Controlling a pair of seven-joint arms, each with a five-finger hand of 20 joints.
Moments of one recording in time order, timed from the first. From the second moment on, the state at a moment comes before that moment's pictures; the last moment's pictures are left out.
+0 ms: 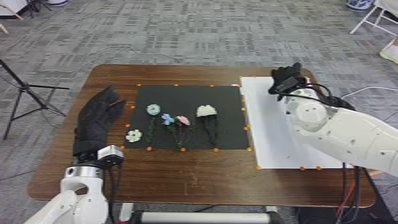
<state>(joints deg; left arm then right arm) 113.1 -47.2 -77.5 -114.3 34.1 21.4 32.6 -28.5 -45.3 -2.5 -69.0 -122.8 15.4 31.9</state>
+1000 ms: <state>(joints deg) 113.0 -47.2 -77.5 -114.4 34.1 21.4 32.7 -32.8 -38.1 1.8 -81.2 -123.2 17.2 26.6</state>
